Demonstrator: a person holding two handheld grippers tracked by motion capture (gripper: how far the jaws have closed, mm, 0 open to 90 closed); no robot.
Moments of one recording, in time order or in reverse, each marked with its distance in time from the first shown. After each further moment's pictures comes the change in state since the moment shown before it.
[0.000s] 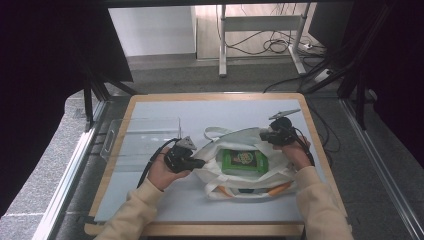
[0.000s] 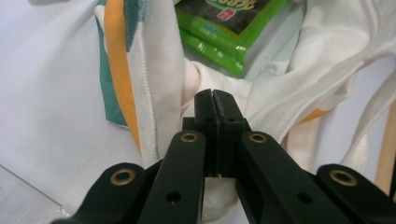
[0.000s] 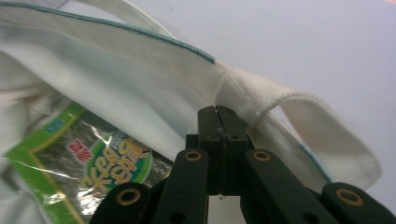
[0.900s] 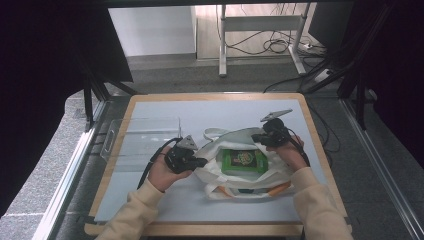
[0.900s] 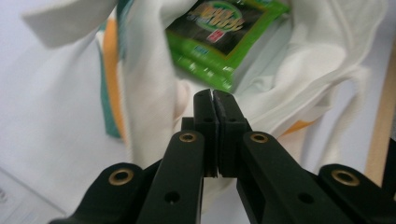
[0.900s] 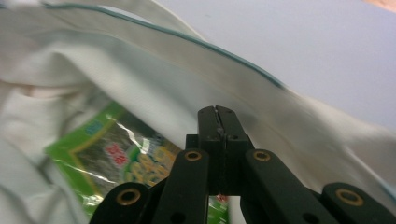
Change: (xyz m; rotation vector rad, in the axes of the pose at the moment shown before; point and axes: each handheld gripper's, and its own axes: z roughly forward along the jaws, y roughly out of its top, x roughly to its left) left arm -0.018 0.012 -0.012 -0.045 0.007 0.043; right arm 0.030 0.012 -0.001 -0.017 0.073 -0.111
